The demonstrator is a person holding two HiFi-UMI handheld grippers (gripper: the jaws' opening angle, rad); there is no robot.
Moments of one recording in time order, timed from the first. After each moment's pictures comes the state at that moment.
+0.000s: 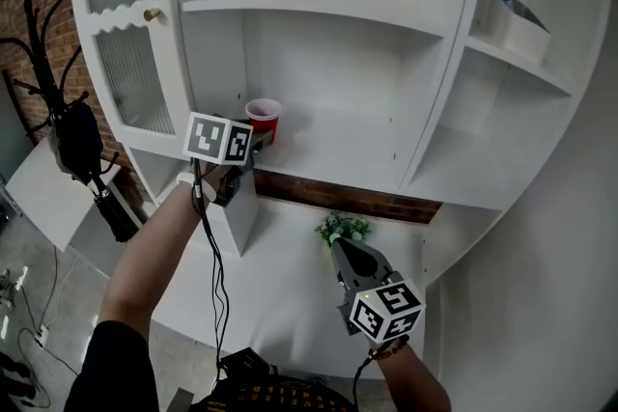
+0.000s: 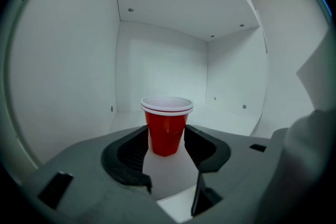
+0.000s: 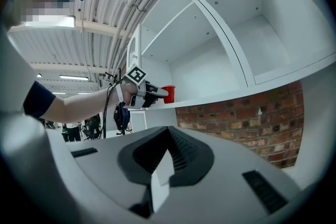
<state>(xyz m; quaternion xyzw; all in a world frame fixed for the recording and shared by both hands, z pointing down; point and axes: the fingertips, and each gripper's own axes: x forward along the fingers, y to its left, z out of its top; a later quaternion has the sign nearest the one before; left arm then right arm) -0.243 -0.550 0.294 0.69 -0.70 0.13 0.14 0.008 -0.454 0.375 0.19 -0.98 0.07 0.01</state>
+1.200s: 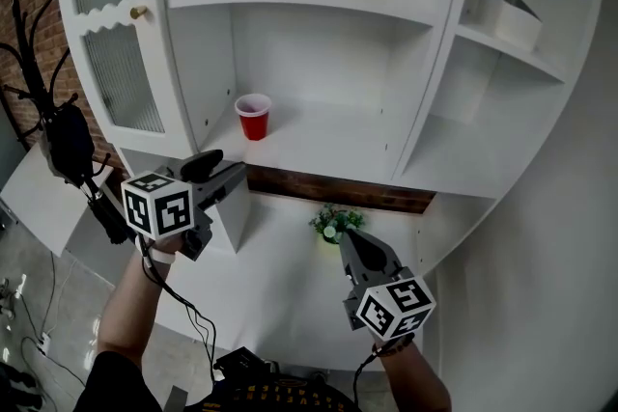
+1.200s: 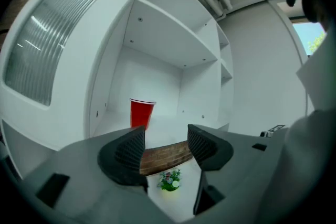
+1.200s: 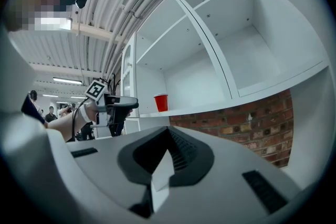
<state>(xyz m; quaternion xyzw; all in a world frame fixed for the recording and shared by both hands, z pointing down) -0.194 -0.440 0.288 0.78 -0.62 0.00 0.10 0.031 -0.460 0.356 0.23 -0.97 0.08 -0.02</state>
